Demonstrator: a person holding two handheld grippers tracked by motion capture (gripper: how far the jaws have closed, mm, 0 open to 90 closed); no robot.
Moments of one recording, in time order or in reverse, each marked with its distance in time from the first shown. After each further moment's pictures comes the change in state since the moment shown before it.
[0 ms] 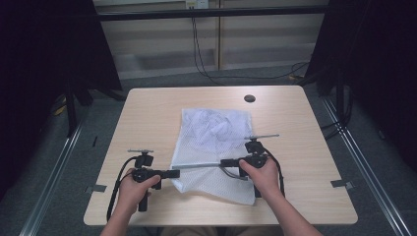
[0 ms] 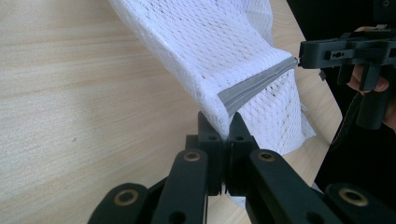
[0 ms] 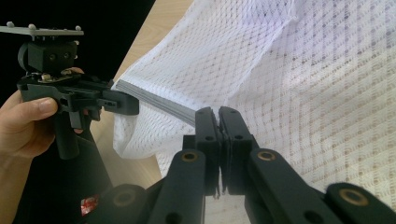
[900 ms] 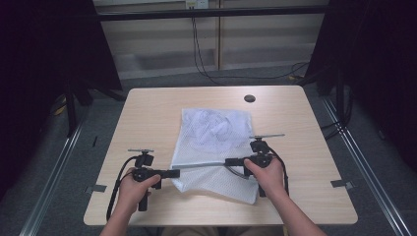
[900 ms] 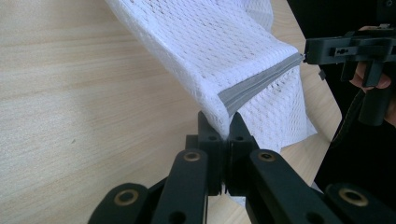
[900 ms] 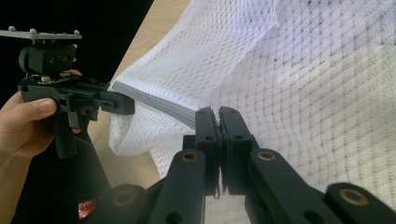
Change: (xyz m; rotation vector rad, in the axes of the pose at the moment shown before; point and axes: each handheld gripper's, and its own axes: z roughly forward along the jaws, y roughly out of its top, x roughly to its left) left arm 0.000 0.002 0.000 0.014 -0.001 0.007; right arm -0.006 0.000 -0.012 -0.015 -0.014 0.005
